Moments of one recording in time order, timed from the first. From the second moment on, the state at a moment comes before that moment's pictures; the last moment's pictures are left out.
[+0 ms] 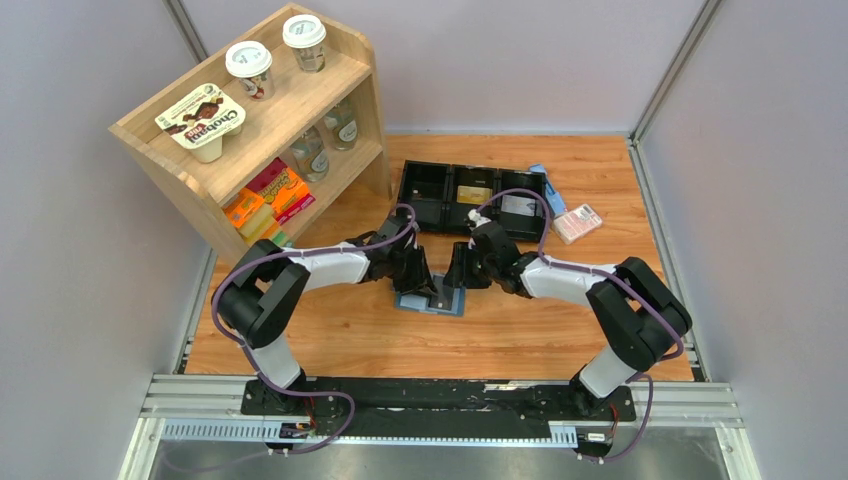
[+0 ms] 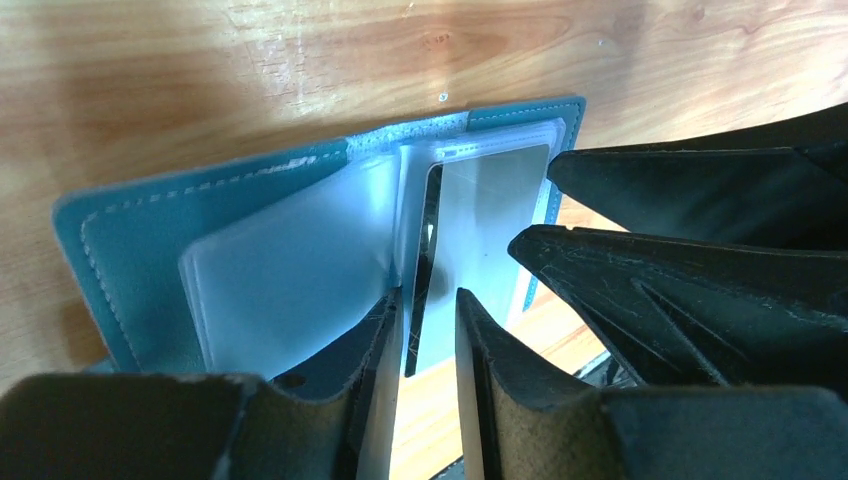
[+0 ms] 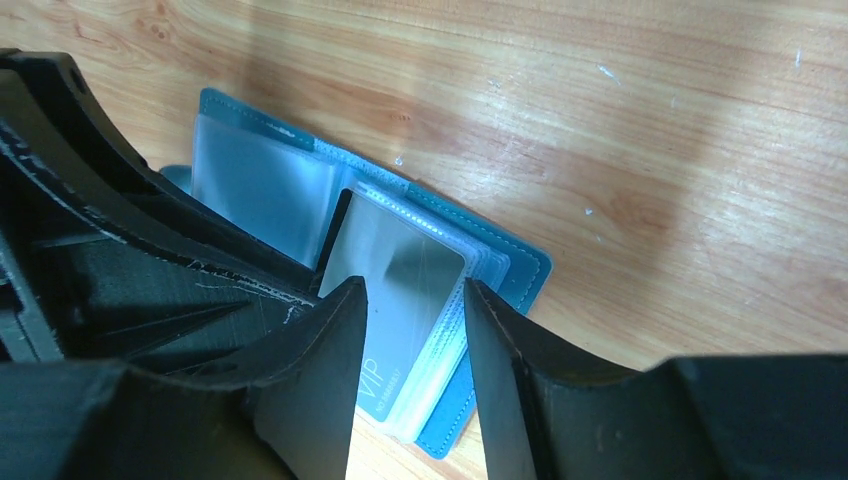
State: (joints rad) left arm -0.68 1.72 0.89 -0.15 0.33 -0.84; right arm 0.67 1.60 0.76 0.02 -0.15 0.62
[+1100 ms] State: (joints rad) left arm -0.64 1.56 0.65 0.09 0.30 -1.03; right arm 0.62 1.64 0.69 0.24 -0.26 0.66
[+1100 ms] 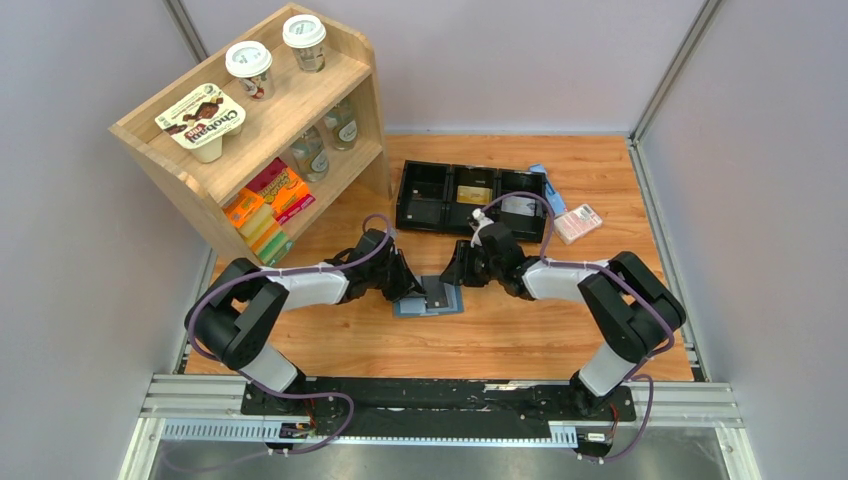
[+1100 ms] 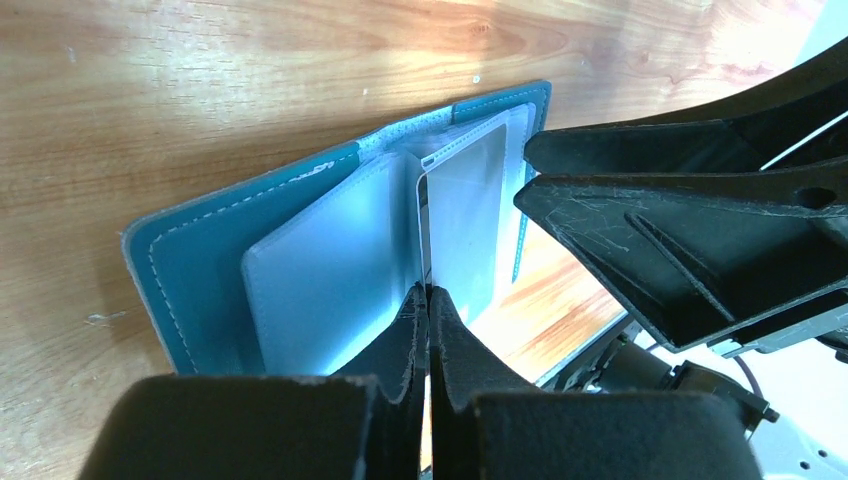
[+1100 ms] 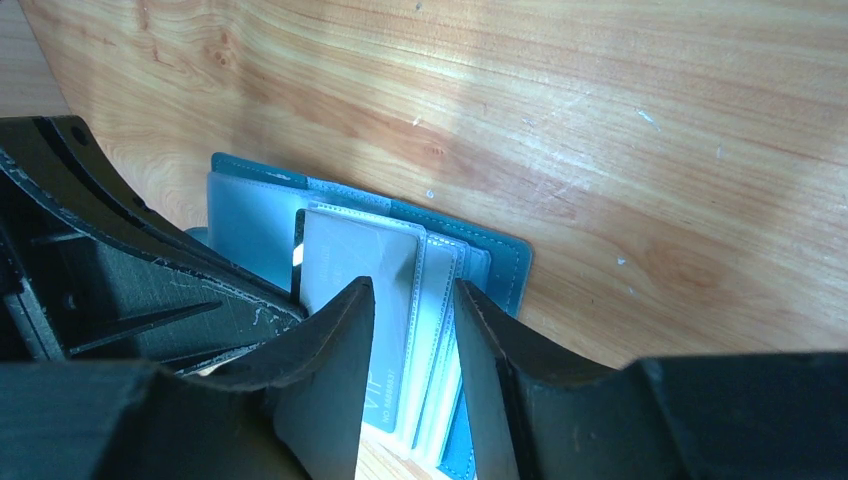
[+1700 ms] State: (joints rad) left arm -0.64 1.57 0.65 0.09 0.31 -1.01; right arm 0.62 1.58 0.76 0.12 -0.31 0.63
